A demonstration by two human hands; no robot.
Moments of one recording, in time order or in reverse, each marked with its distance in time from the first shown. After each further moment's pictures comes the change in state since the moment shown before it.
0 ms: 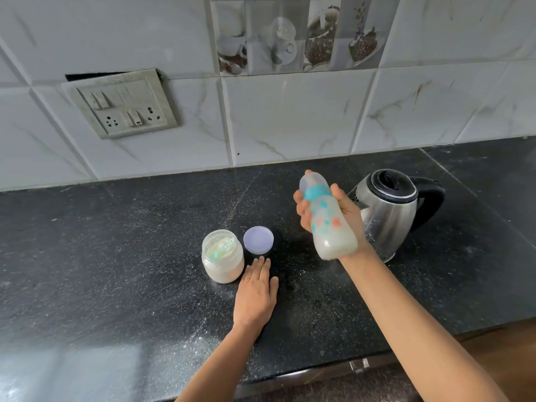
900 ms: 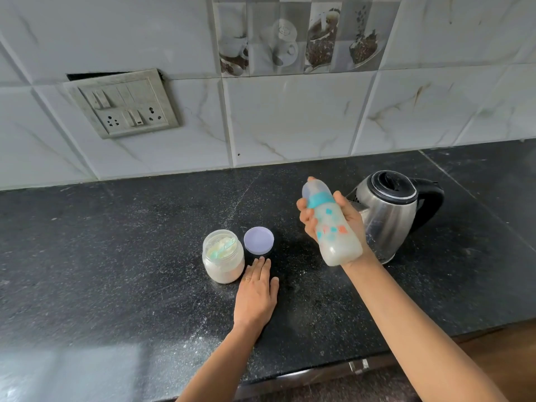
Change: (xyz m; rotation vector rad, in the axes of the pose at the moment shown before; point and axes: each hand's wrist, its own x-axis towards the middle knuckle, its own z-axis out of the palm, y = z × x) left_hand -0.001 0.001 0.000 0.003 -0.006 -0.014; right_hand -0.004 0.003 -0.015 0.069 -0.013 0.001
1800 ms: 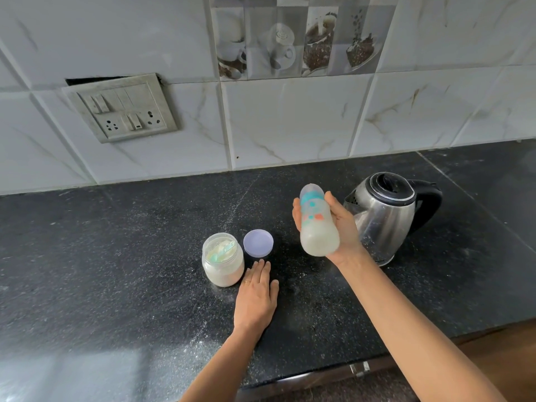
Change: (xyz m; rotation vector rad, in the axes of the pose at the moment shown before) left_hand 0.000 -0.001 0.001 0.018 0.007 0.020; right_hand 0.004 0.001 -0.001 -0.030 0.054 0.004
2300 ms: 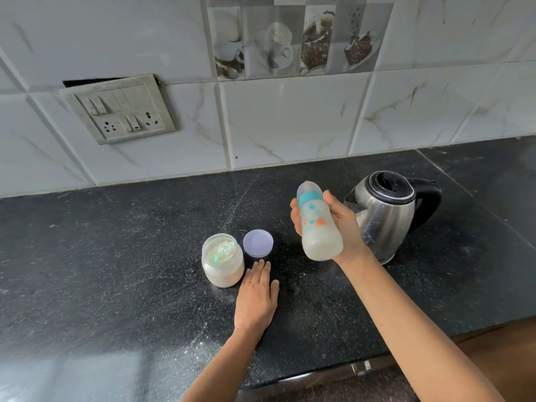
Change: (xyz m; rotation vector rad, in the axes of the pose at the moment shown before) left_hand 0.000 0.000 0.000 0.002 -0.001 0.004; right_hand -0.002 -0.001 0.007 -0.077 -0.025 0.036
